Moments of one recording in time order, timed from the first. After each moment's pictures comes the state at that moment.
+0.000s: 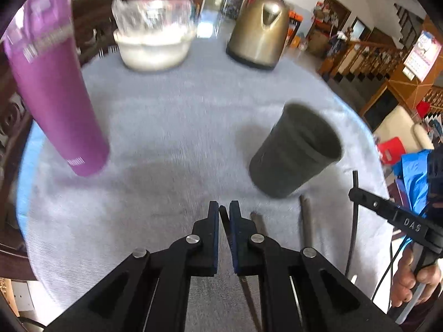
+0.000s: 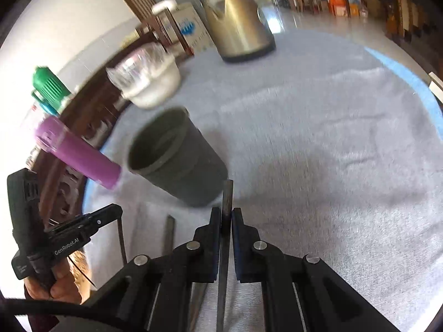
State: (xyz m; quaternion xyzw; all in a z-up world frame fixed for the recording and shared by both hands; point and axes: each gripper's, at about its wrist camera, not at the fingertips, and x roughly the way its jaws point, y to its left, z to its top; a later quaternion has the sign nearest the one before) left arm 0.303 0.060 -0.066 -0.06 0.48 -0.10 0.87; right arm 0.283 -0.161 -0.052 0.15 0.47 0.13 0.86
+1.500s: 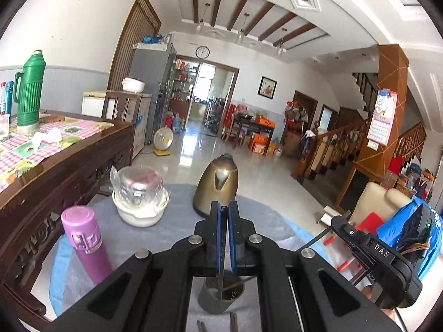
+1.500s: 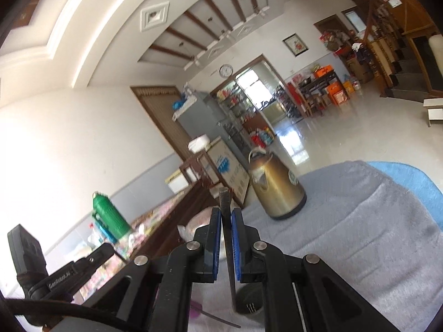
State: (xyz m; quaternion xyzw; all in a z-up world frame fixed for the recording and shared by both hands) left arm 0.245 0.036 0.152 -0.11 0.18 -0.12 0.97; right arm 0.266 -0.233 0.075 0.30 0.14 0.14 0.93
